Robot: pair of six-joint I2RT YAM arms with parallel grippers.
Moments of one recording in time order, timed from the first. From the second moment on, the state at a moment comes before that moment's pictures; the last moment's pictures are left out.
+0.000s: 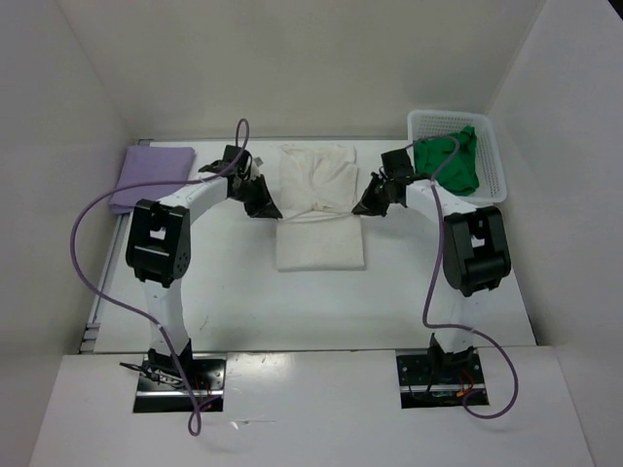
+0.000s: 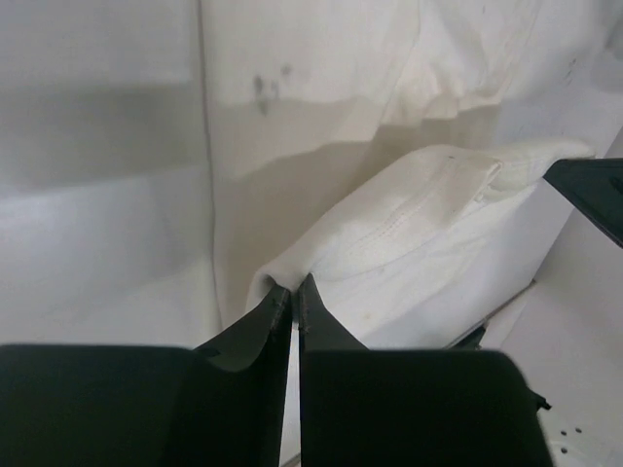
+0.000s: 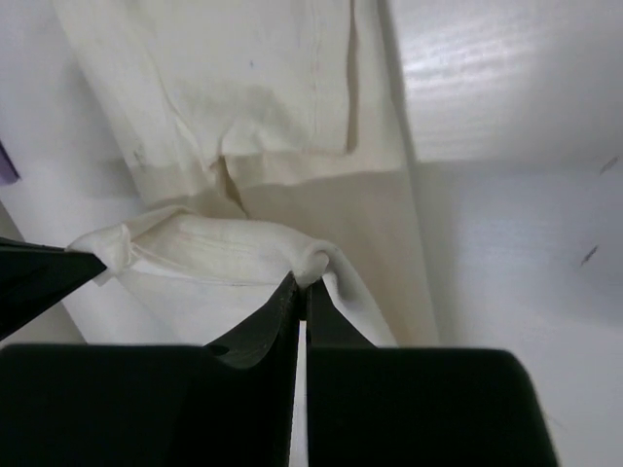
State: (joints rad) left arm -0.22 2.00 1.49 -0.54 0.51 -0.60; right arm 0.23 1.85 1.29 -0.38 -0.29 0.73
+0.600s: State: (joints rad) left arm -0.25 1.80 1.37 -0.40 0.47 -0.65; right arm 0.25 1.85 1.39 -0.37 -0.26 0.66
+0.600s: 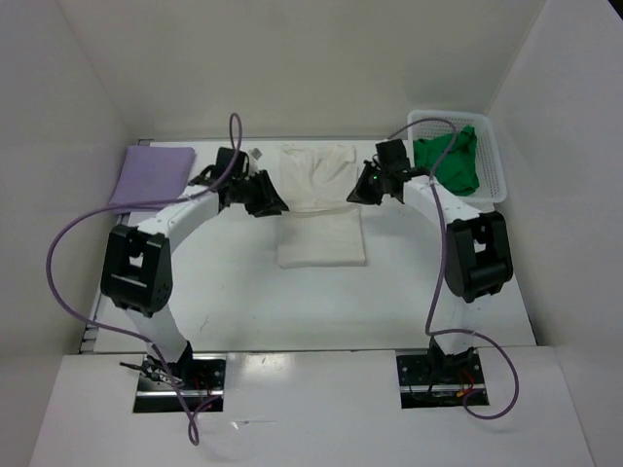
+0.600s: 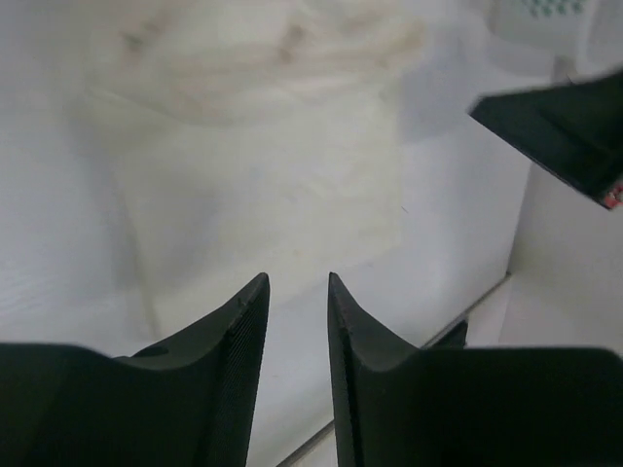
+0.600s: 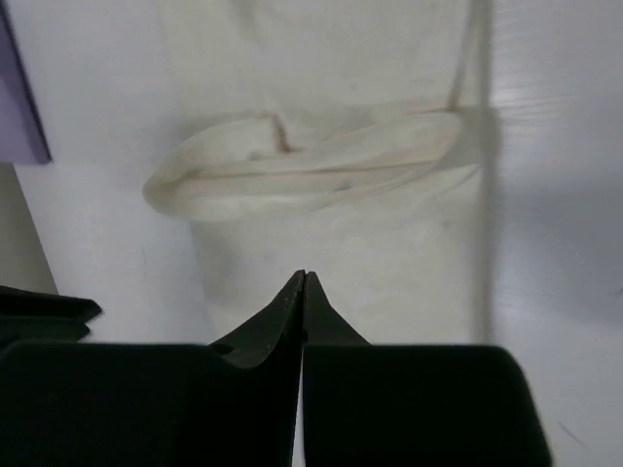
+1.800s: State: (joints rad) left arm -0.28 1.70 0.95 -0.28 0.50 -0.74; right arm 0.32 1.67 1.12 -0.23 -0.30 0.83
